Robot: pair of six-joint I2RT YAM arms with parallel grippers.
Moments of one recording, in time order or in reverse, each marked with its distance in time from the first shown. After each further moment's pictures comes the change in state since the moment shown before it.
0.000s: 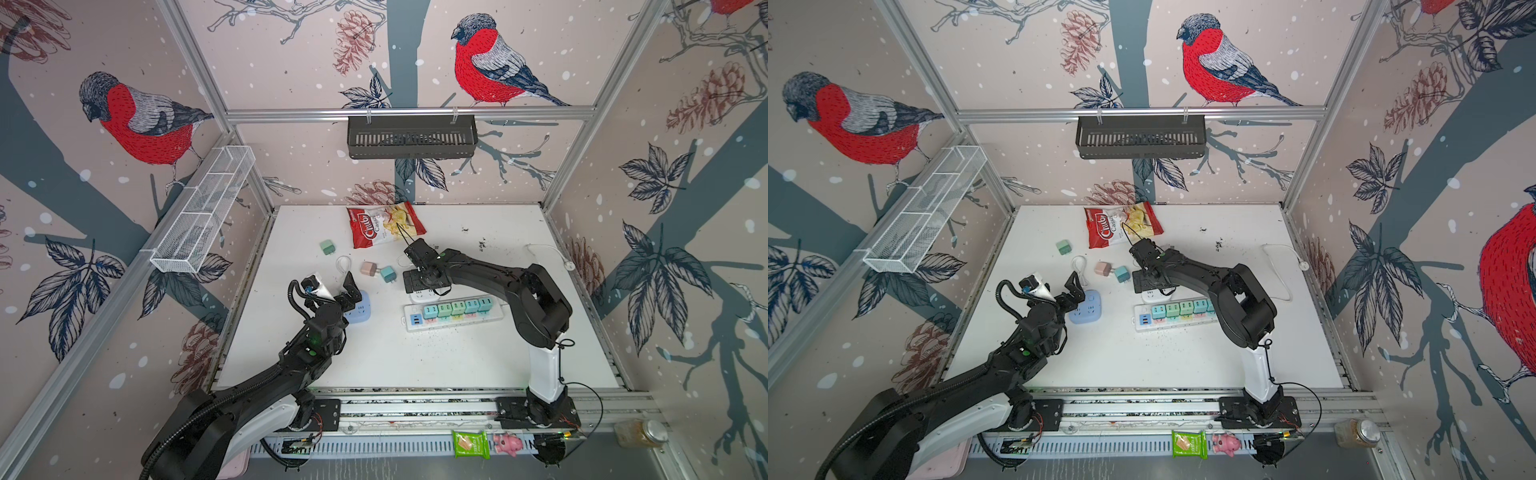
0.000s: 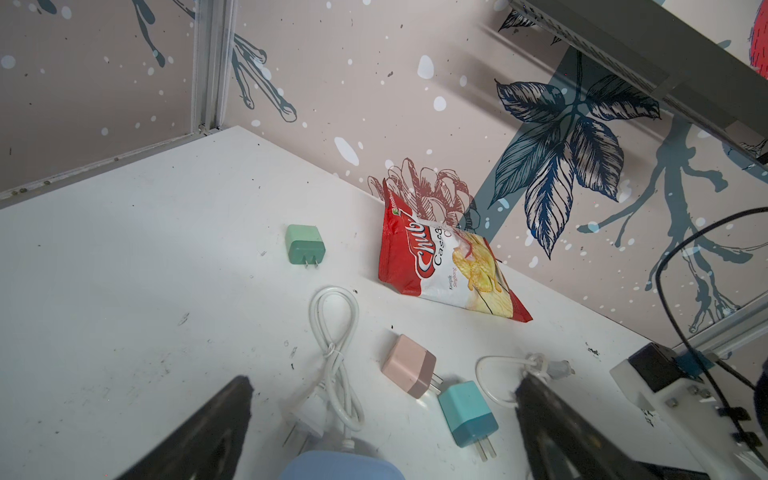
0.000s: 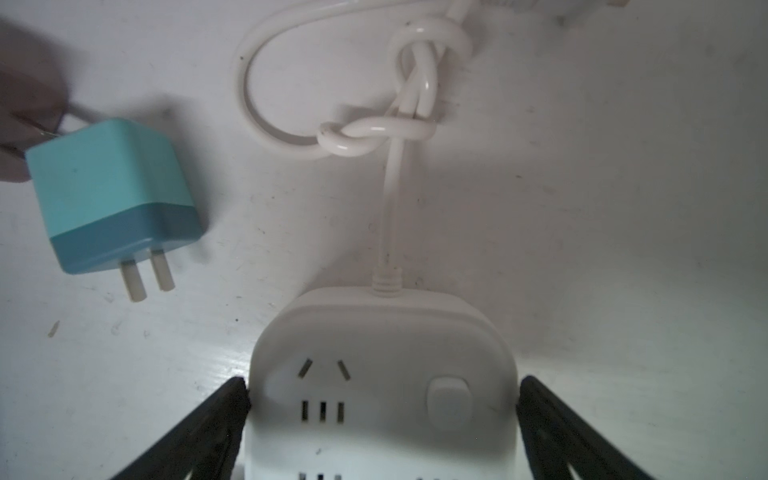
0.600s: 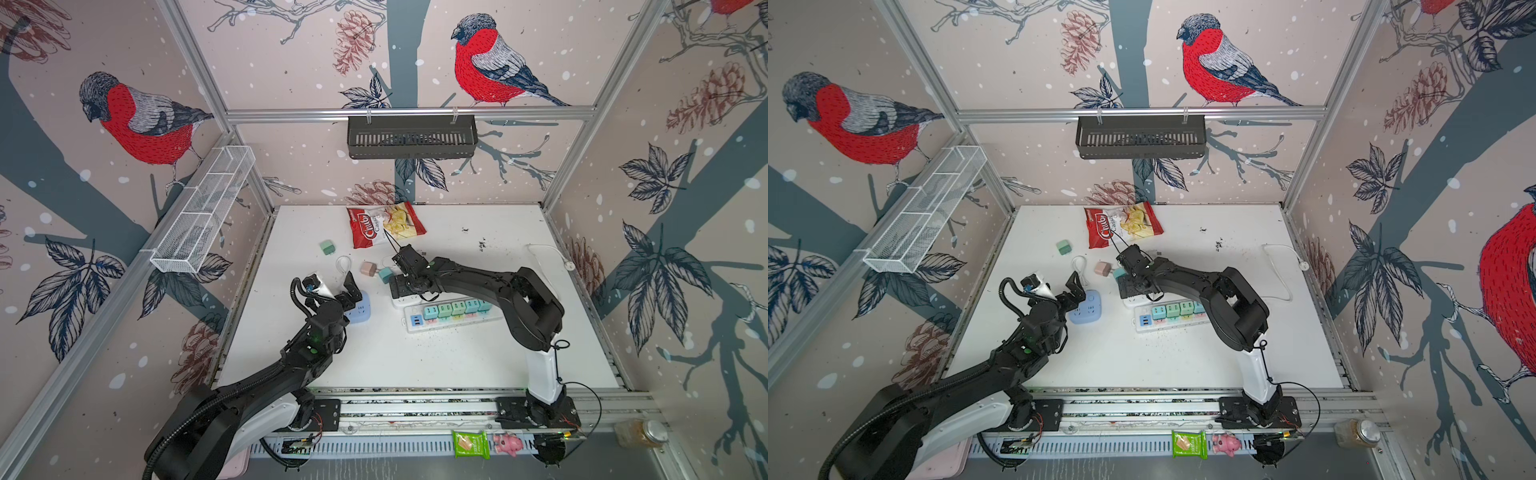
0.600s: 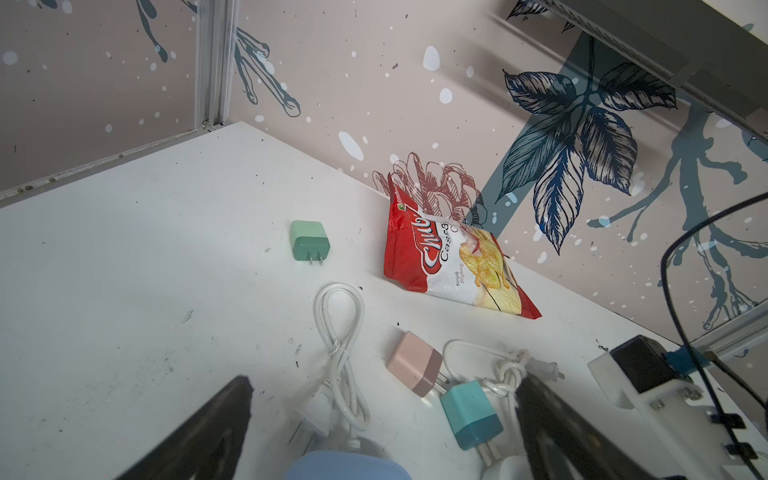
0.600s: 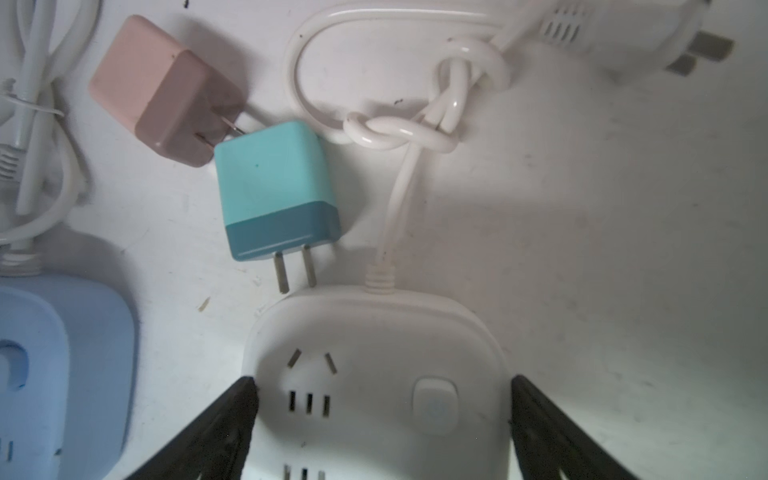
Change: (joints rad) left arm 0.011 0.027 0.006 0.000 0.005 0.000; right arm 0.095 0.023 -0.005 0.109 -0.071 0.025
